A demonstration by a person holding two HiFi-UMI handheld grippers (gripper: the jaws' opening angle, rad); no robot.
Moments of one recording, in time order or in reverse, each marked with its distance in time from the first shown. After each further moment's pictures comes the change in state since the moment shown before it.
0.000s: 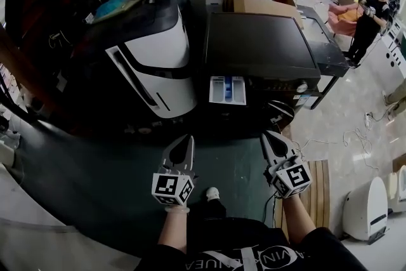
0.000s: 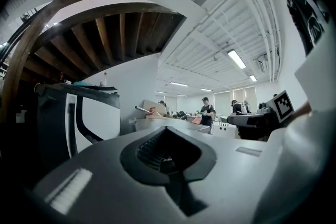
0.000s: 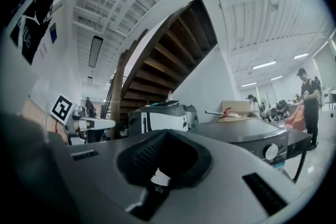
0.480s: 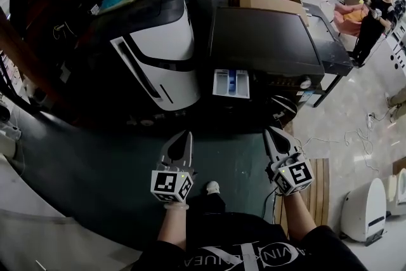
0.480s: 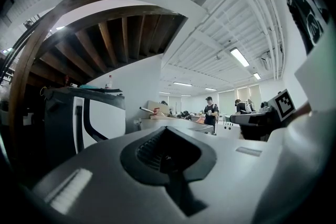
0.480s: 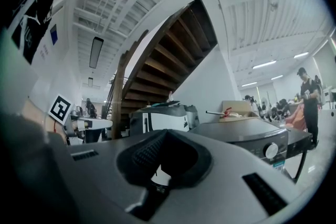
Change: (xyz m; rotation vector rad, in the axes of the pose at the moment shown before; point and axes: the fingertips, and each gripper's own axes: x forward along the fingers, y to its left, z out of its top) left arm -0.021 0.005 0.002 0.006 -0.011 0.061; right arm -0.007 0.007 0.001 0.000 0.001 0.010
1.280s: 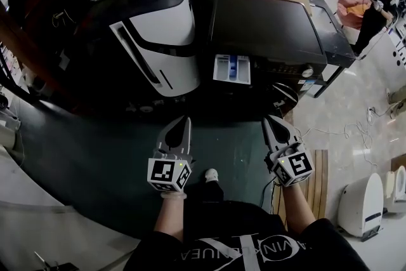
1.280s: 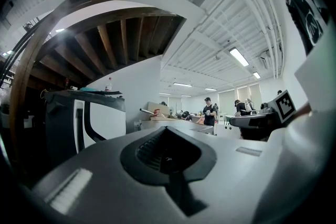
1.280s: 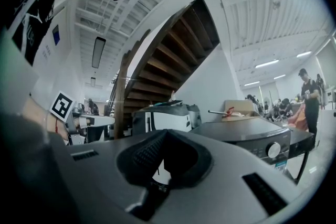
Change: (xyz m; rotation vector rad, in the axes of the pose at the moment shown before) left arm -0.005 -0.005 0.007 0.022 -0.006 -0.006; right arm -0.002 0.008 -0.004 0.001 0.001 0.023
